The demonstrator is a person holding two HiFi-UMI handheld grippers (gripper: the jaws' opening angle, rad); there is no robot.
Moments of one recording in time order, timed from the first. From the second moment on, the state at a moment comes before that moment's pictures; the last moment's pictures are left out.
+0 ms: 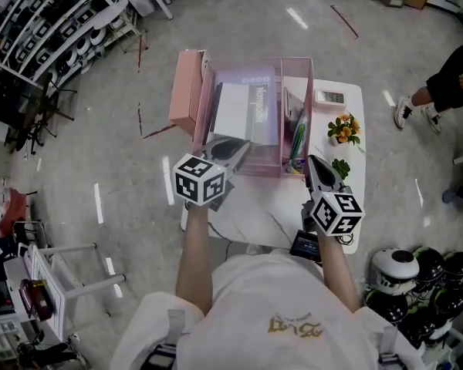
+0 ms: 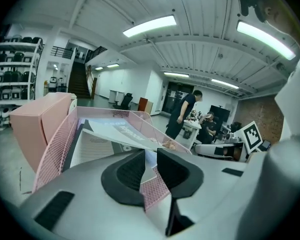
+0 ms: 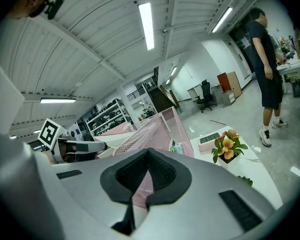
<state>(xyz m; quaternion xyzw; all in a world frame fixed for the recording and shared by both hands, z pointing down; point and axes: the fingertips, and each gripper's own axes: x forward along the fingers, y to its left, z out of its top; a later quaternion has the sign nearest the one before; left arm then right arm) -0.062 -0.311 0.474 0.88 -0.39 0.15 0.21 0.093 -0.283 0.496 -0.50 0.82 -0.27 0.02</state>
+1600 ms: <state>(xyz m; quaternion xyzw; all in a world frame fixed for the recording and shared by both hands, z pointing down) -0.102 -0.233 0.434 0.88 -0.44 -0.04 0.18 0.060 -0.216 0.442 -0.56 0.82 -0.14 -0.01</state>
